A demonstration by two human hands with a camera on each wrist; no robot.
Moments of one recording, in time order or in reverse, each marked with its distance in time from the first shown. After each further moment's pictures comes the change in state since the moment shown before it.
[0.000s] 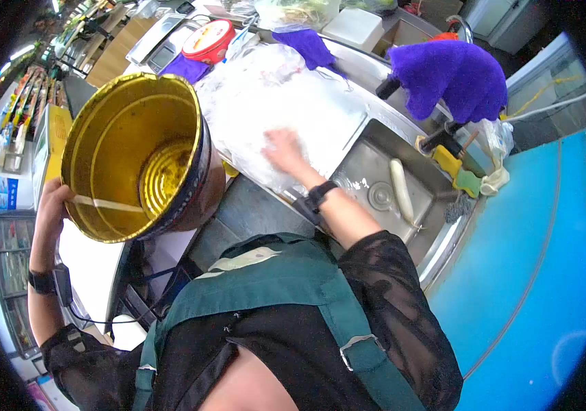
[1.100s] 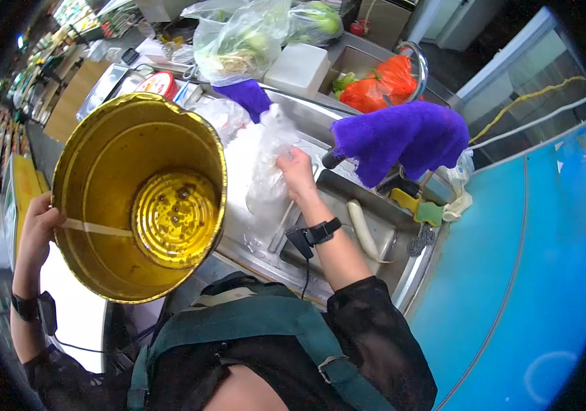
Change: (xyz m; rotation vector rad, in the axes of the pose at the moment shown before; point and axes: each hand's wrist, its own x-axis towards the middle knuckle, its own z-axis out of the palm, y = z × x) left_hand 0.133 0.181 0.063 0.115 -0.179 0.180; right_hand 0.080 0.009 -0.167 1.143 0.431 0.525
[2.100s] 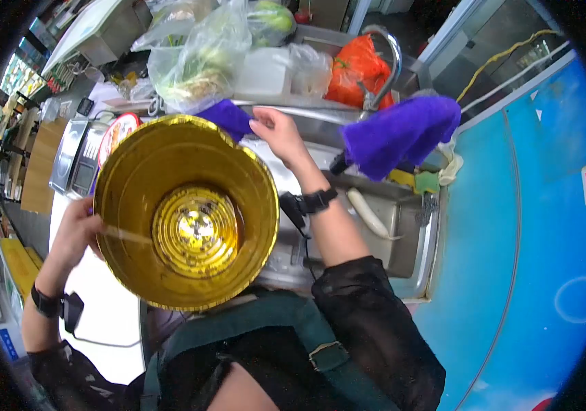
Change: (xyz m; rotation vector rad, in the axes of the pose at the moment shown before) left_hand 0.182 0.143 0.025 0.106 -0.625 -0.123; right_hand 0.105 -0.094 0.039 -0.313 0.058 -0.212
